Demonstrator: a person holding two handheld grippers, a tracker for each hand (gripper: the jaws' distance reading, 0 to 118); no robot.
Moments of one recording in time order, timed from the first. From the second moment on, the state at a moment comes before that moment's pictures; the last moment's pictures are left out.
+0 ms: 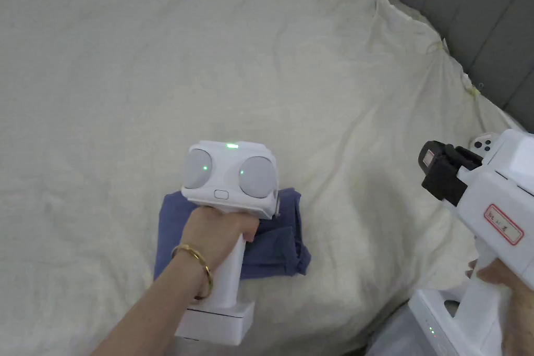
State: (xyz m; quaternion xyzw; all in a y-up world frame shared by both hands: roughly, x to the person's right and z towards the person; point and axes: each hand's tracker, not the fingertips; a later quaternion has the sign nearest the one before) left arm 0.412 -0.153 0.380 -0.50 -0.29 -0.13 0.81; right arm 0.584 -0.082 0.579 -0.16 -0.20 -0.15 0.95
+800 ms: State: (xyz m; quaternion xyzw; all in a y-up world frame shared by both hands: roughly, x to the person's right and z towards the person) left arm 0.336 -0.149 0.380 -0.35 -0.30 -0.01 0.89; right arm 0.581 -0.087 0.567 -0.17 -0.20 -0.15 0.95
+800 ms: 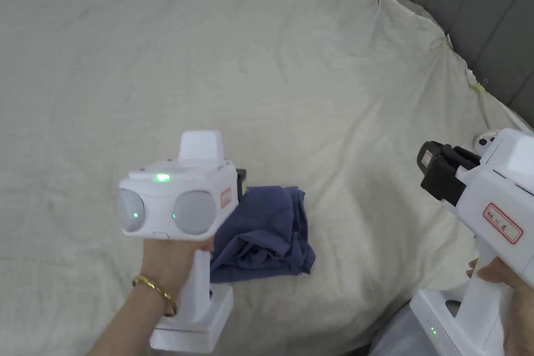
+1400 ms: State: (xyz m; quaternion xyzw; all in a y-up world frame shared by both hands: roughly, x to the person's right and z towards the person) left arm 0.420 -0.227 0.476 -0.34 -0.34 -0.19 0.85; right arm 0.583 -0.084 0.579 -0.17 -0.21 -0.15 0.95
